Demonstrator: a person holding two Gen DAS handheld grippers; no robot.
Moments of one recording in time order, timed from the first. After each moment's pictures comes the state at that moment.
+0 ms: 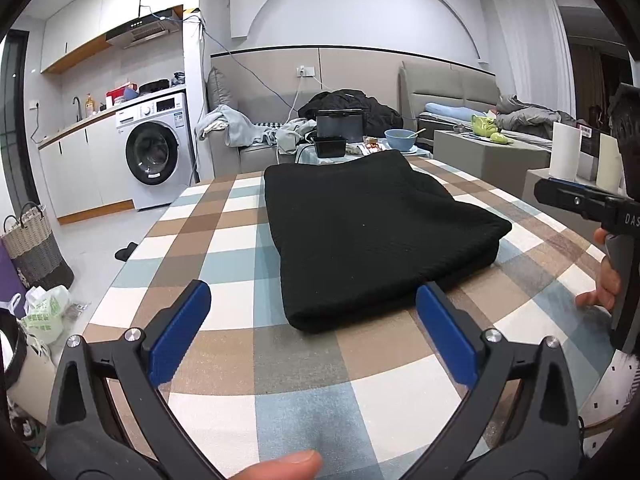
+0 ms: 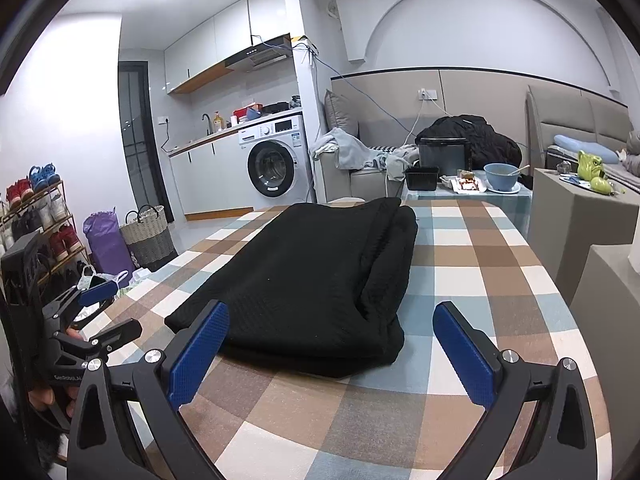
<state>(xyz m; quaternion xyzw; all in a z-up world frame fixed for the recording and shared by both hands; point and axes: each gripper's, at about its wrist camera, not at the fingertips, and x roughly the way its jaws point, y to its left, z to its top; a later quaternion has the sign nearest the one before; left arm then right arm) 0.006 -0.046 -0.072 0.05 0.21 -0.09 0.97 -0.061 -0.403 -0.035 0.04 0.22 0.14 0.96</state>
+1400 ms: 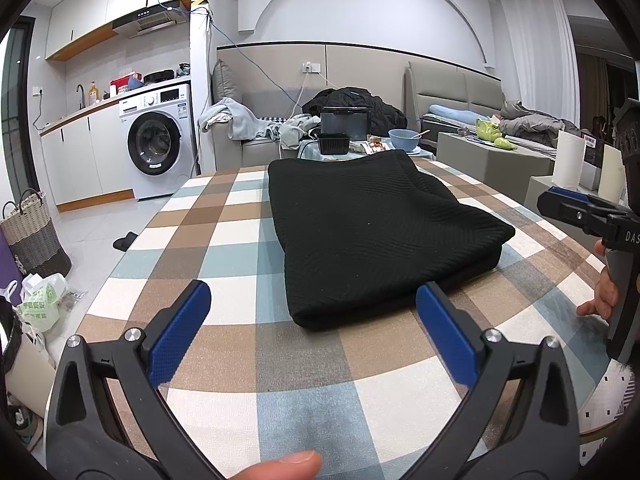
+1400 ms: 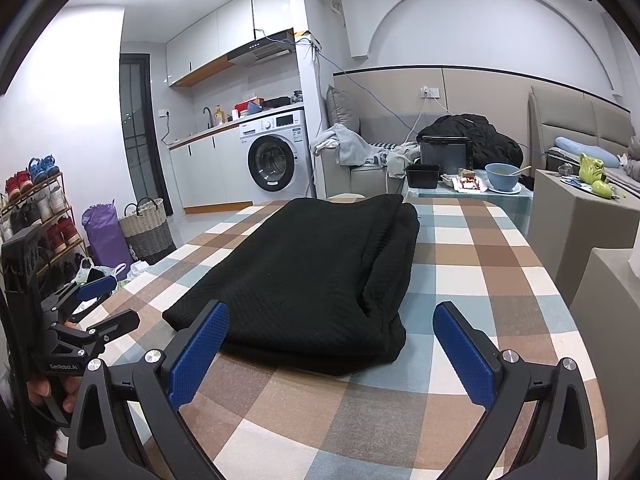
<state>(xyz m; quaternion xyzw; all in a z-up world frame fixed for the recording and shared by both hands) 0.009 -0.040 -0.073 0.04 0.22 -0.09 0.97 -0.064 -0.394 -0.036 0.03 0.22 0.14 0.96</state>
